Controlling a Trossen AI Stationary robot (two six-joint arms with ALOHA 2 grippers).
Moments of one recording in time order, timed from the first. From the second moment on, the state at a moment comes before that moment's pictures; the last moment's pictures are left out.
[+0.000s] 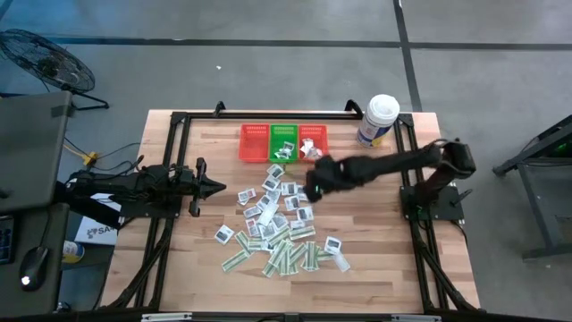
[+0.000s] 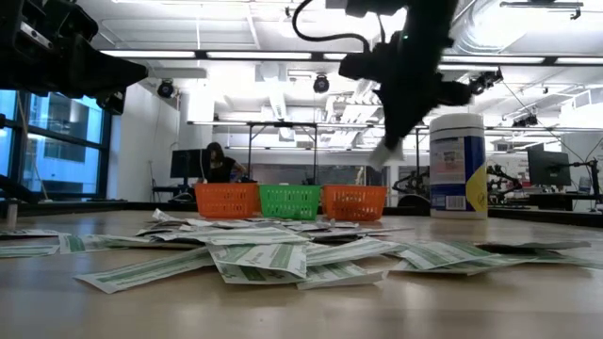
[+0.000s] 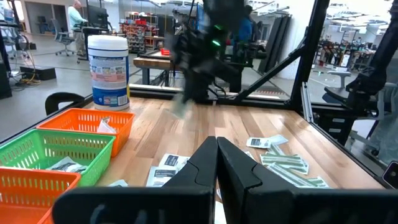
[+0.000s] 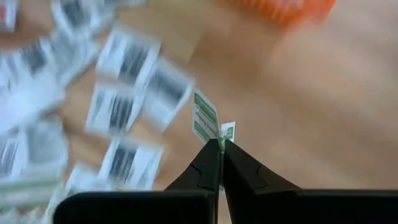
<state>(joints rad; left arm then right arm) -0.08 0.01 0.01 0.03 -0.09 -0.08 0.03 1.66 1.26 -0.91 0.34 1.04</state>
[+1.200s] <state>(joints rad) -0.08 0.01 0.01 0.03 -0.09 -0.08 -0.54 1.77 1.26 -0.61 -0.10 -0.23</state>
